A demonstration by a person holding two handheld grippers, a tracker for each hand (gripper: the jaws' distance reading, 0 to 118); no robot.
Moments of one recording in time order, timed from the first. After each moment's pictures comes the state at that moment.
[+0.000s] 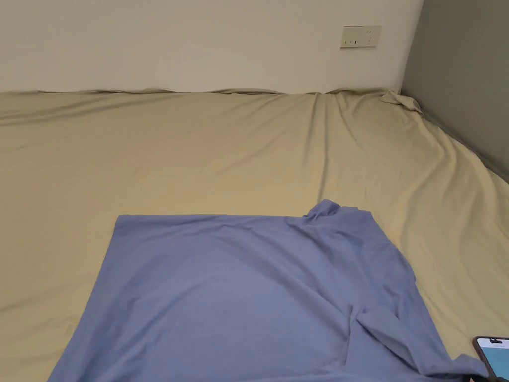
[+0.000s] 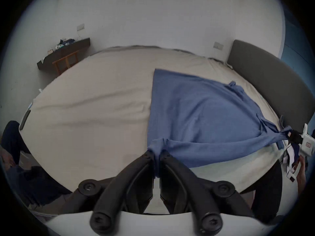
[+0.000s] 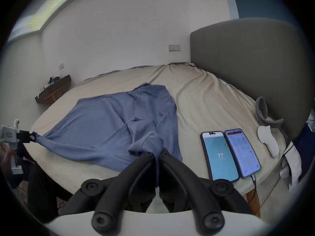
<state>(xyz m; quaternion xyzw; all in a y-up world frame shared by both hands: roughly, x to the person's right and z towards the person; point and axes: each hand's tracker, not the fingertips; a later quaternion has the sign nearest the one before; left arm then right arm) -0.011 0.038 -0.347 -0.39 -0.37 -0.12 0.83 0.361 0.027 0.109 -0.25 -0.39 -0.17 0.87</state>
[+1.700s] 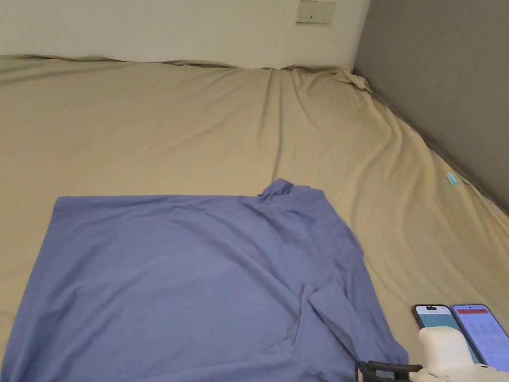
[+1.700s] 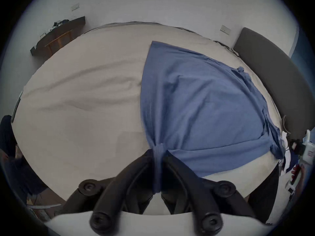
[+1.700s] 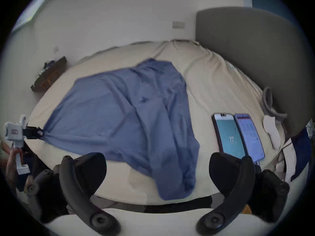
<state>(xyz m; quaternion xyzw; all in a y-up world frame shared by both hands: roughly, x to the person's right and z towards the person) 0.028 0.001 -0.377 -0.46 -0.36 -0.13 0.80 0.371 0.026 0.072 -0.39 -0.38 -0.21 0.81</state>
